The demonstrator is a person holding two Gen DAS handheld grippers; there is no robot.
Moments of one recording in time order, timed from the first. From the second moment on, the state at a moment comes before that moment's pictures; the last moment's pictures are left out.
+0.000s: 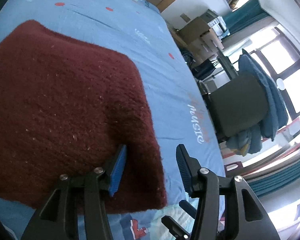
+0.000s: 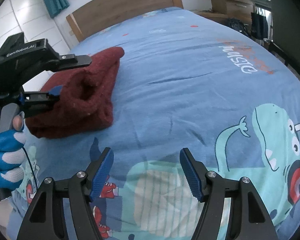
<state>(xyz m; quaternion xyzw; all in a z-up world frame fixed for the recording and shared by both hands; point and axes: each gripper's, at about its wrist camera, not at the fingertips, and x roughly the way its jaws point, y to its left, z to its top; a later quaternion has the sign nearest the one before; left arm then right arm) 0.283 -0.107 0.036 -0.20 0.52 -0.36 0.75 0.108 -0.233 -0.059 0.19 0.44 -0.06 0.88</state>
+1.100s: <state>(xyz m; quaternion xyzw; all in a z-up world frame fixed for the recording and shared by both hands) 0.249 -0.005 0.007 0.03 0.45 -0.37 0.81 0.272 -0.162 -0.037 0.12 0.43 0.05 0.89</state>
